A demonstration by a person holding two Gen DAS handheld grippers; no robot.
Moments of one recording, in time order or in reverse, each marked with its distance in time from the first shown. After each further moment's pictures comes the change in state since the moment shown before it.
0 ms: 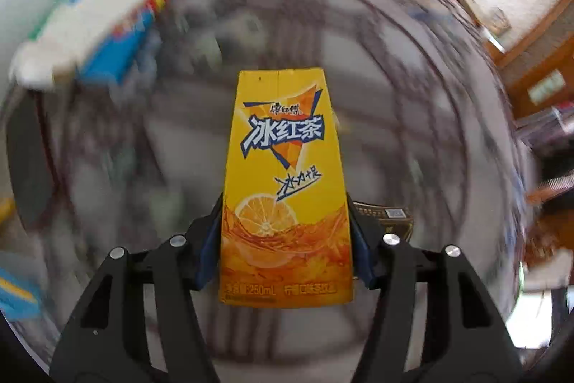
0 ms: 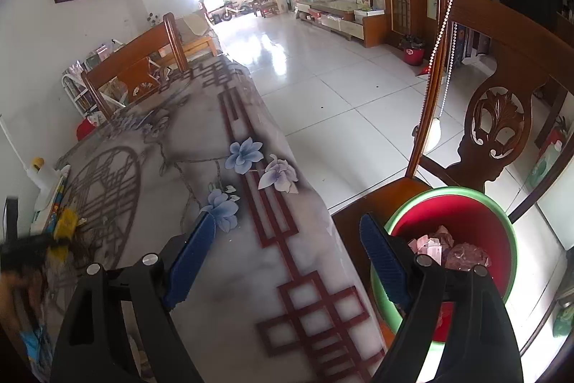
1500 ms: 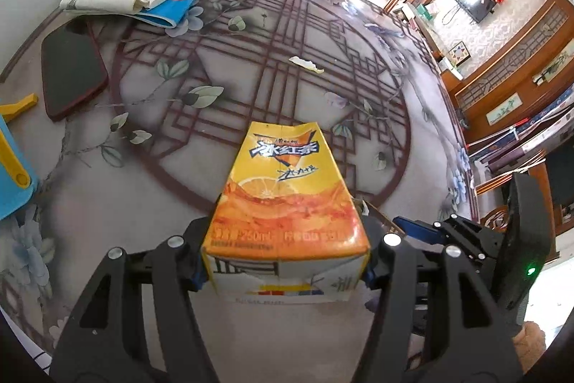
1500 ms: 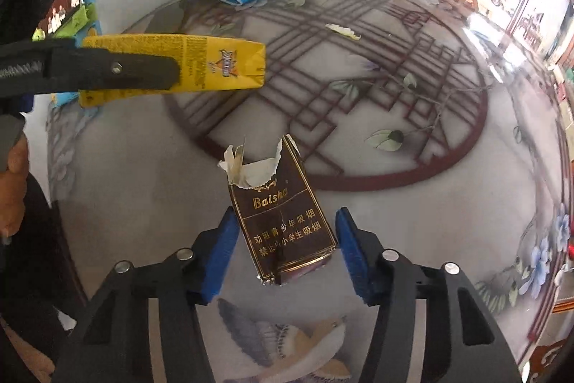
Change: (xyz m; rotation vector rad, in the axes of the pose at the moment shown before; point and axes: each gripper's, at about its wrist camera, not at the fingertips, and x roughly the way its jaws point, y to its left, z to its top) left arm -0.071 0.036 -0.101 -0.074 -0.150 -0.153; right arm 0.064 0.266 -0.135 -0.957 0.396 0.520
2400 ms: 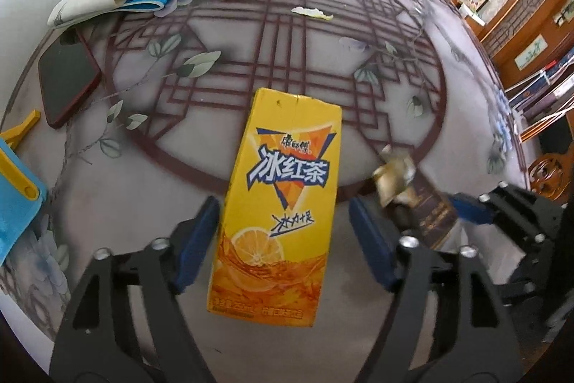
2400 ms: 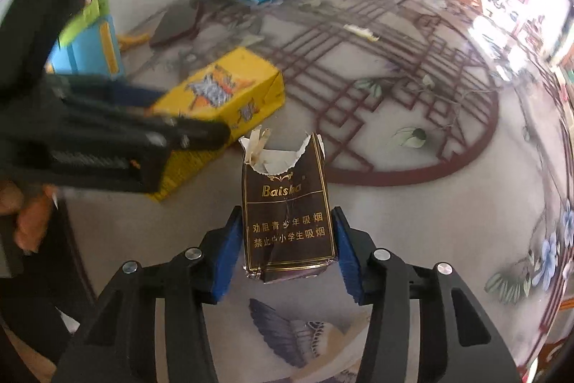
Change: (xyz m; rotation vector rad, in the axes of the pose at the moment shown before) left arm 0.035 -0.014 -0.015 0.155 0.120 0.171; right arm -0.002 0.017 -0.006 0.000 -0.033 -0.003
